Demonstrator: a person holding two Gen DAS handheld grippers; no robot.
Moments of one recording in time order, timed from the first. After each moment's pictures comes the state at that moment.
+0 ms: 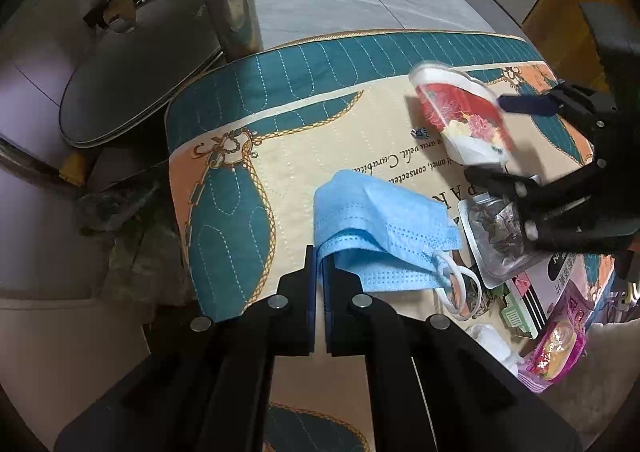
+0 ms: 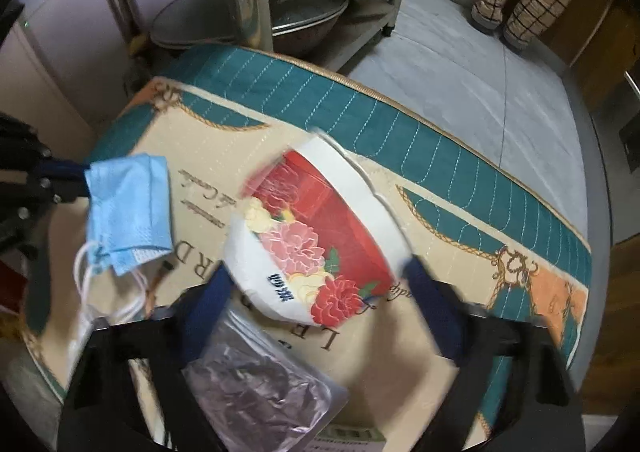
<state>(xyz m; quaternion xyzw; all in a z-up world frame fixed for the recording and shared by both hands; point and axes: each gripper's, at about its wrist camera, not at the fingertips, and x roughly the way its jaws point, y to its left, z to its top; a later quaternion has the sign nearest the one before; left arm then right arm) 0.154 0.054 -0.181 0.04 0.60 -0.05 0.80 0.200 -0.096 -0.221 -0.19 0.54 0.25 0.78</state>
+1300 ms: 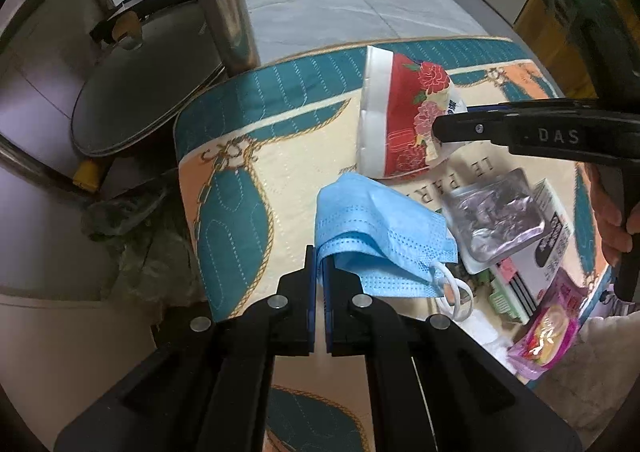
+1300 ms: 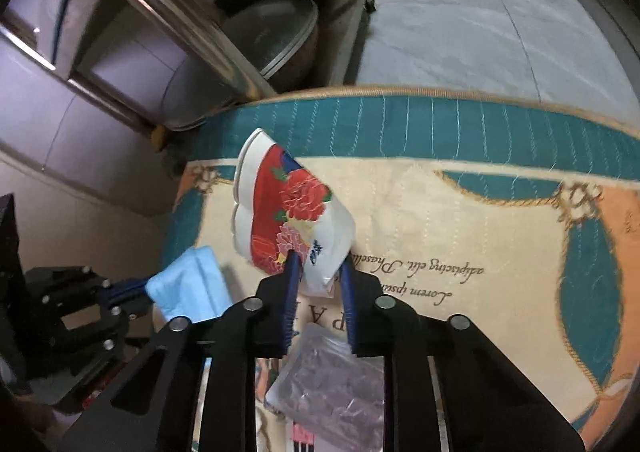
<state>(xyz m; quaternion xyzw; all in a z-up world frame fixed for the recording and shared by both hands) 0.135 0.043 -0.160 0.06 0.57 -0.05 0.82 0.218 -0.113 -0.202 0.06 0.59 0.26 0.76</state>
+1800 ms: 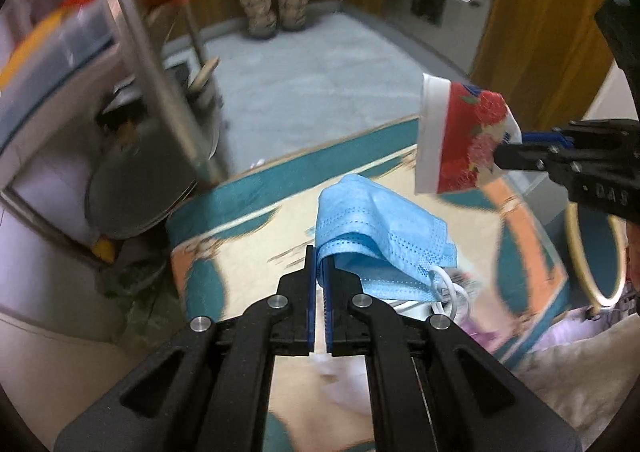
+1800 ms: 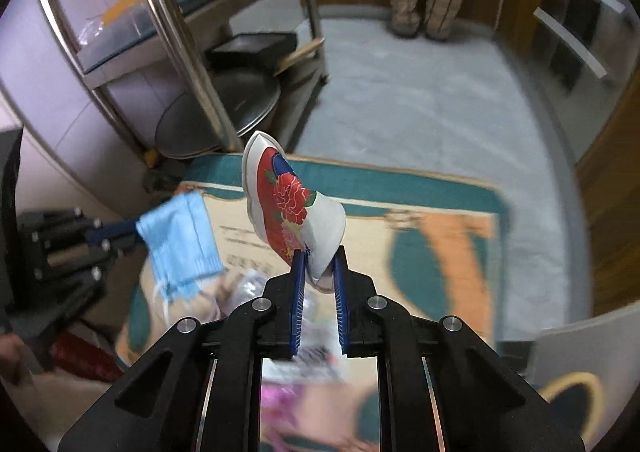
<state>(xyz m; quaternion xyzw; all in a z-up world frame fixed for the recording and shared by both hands) 0.107 -0.039 -0.058 0.08 0.46 -0.08 0.88 0.131 -0.218 -0.060 -0.04 0.49 0.18 0.85</state>
